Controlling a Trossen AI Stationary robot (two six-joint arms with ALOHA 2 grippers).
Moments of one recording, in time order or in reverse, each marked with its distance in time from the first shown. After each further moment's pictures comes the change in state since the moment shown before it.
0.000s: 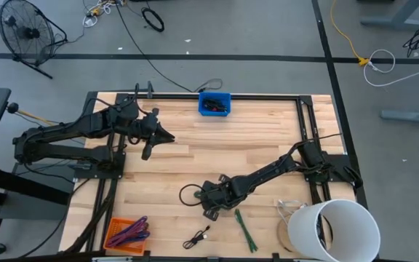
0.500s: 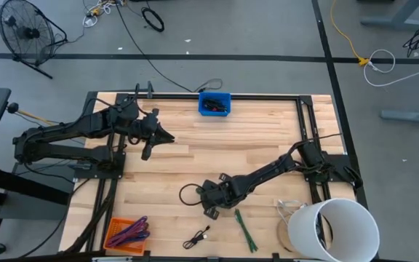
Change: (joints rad) left arm -0.001 0.000 0.000 -0.007 0.000 0.000; right arm -0.014 0.012 0.003 -0.021 0.034 -0.015
